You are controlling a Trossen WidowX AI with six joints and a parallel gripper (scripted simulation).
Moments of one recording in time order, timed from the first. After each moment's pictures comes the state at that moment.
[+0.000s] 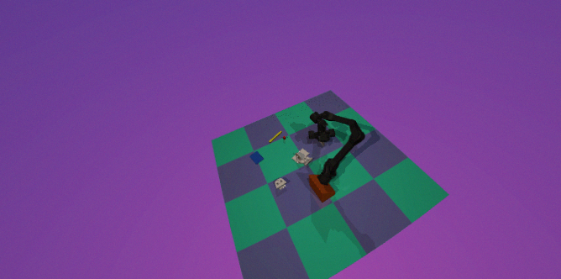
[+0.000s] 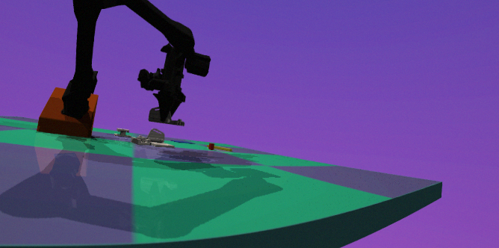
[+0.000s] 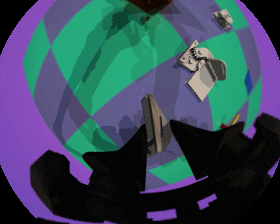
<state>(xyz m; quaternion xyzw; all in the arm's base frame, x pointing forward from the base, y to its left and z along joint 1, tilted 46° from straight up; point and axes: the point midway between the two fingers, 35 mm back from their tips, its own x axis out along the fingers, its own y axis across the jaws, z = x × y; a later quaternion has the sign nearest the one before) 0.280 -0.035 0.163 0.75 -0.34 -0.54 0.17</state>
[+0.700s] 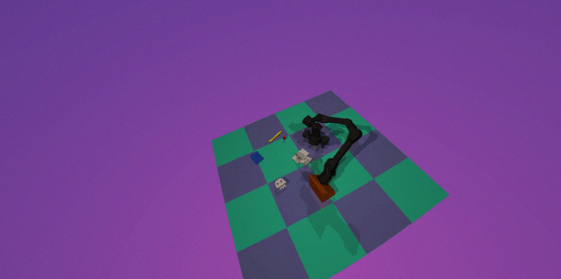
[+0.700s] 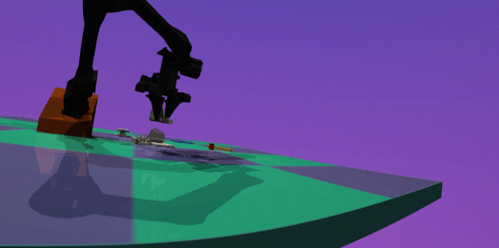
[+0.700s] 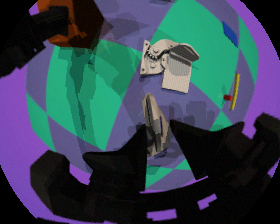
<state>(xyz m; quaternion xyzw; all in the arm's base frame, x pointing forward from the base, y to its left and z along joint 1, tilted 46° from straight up) 0.271 0.003 0.127 0.77 -0.46 -0.44 -0.04</state>
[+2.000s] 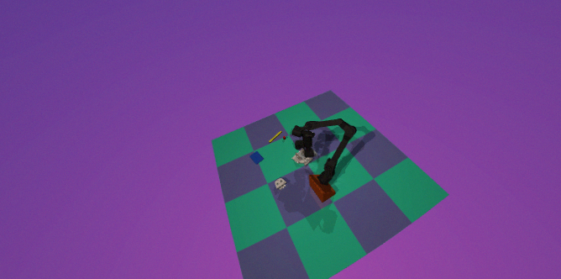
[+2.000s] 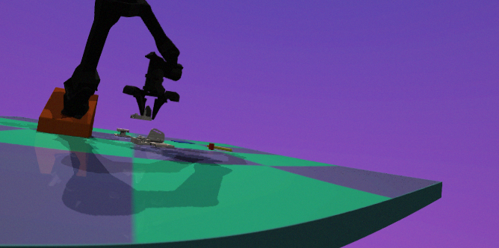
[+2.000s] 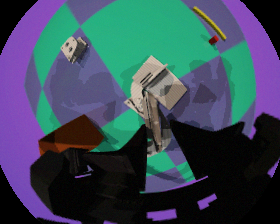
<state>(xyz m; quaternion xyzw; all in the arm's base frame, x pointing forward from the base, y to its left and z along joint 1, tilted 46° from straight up) 0.227 0.056 0.064 0.65 -0.62 -0.17 -0.41</state>
